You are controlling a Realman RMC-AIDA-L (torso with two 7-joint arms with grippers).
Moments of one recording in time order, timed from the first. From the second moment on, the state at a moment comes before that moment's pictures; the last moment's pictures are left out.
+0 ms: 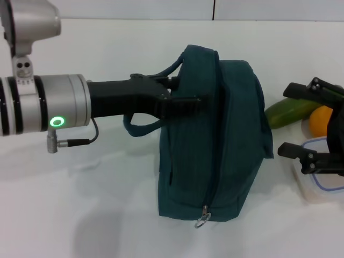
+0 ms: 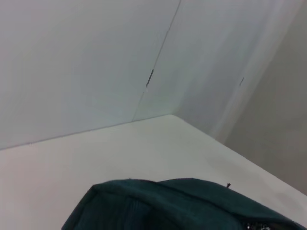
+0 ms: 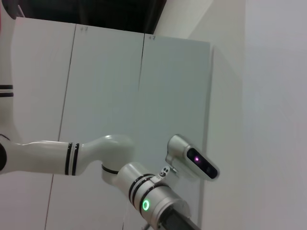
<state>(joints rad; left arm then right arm) -0.20 -2.09 1.46 1.42 1.72 1.20 -2.16 0.40 2.01 -0.91 -0.57 -1.49 -1.93 0.88</state>
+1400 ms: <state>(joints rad) -0.26 -2.09 1.36 1.23 1.65 1.21 -2.03 0.36 2.01 -0.90 -0.53 -1.49 -1.89 0.84</state>
